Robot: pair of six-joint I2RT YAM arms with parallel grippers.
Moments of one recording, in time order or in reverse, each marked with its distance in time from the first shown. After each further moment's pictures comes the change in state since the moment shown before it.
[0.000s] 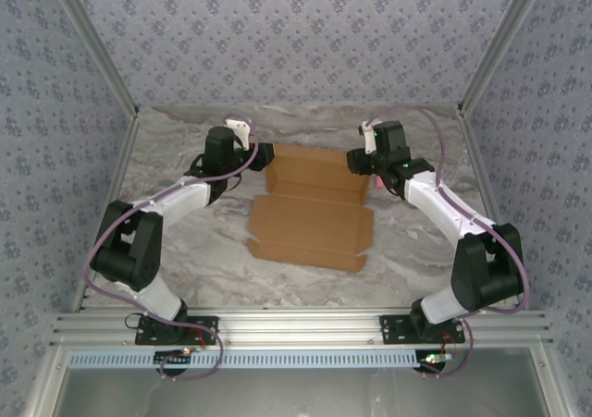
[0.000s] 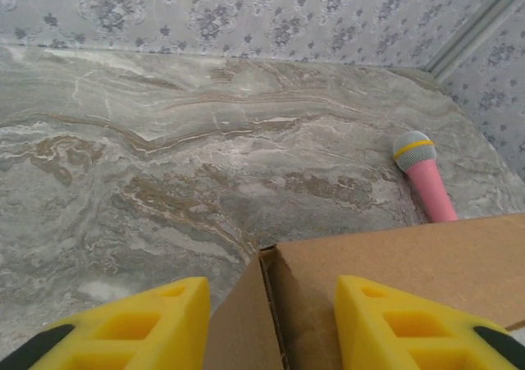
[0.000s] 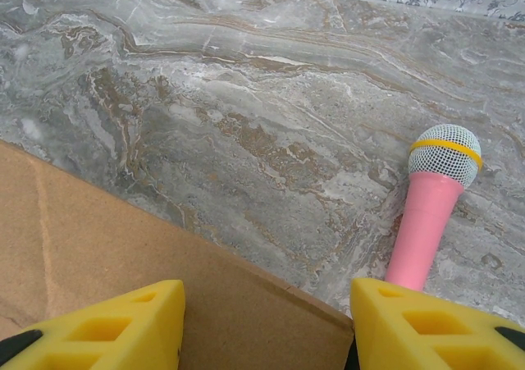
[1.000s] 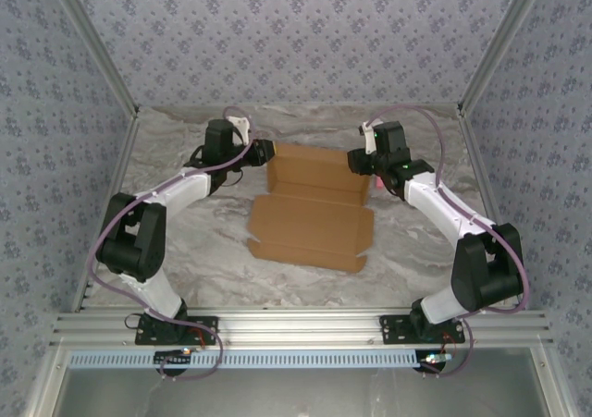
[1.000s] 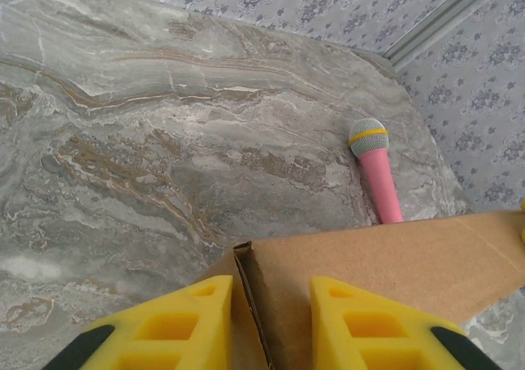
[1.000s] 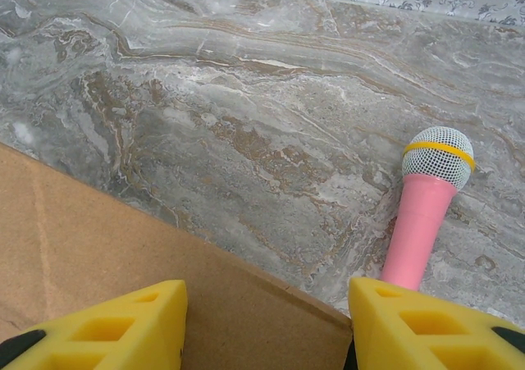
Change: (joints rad) left arm 0.027 0.064 0.092 -0.088 0.168 -0.135; right arm 0.000 -0.001 -0.011 0.019 0.013 0.000
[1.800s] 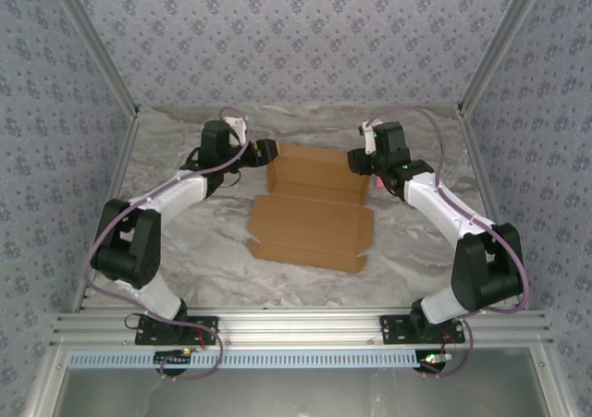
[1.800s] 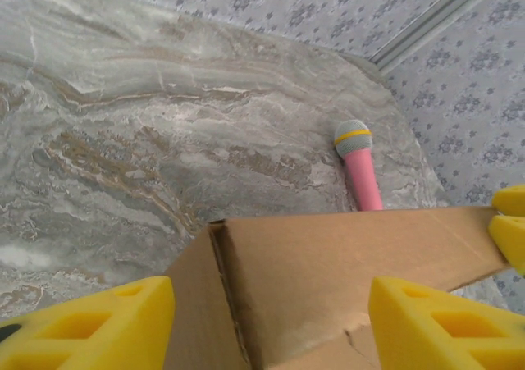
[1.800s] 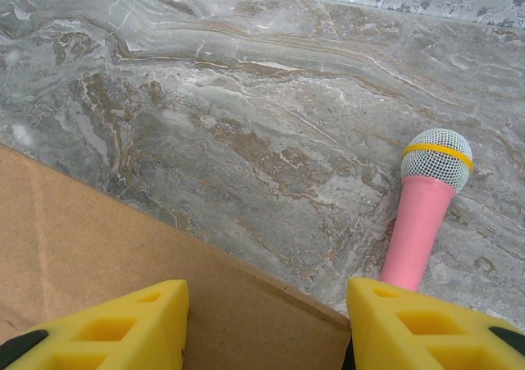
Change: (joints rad) left arm 0.006 -0.074 -0.050 0.014 0.013 -0.004; right arm 0.002 0.000 -0.003 0.007 0.005 0.000
